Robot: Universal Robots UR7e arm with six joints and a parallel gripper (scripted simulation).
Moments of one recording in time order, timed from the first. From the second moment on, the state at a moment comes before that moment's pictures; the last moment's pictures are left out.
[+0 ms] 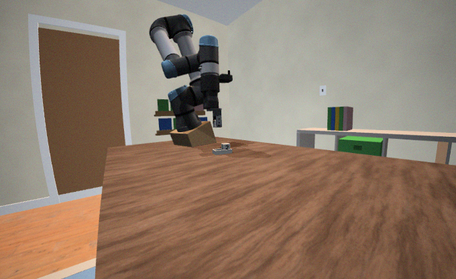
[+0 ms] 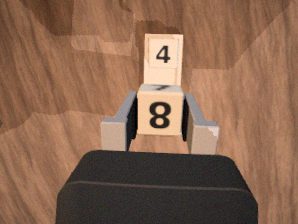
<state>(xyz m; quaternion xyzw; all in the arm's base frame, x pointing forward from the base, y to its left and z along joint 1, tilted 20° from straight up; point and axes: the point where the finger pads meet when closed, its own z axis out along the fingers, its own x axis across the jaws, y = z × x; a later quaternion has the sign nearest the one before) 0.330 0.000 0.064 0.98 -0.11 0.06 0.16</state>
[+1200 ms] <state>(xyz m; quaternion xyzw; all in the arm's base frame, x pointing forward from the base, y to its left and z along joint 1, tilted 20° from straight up) 0.344 0.024 0.056 0.95 -0.25 0.08 0.14</state>
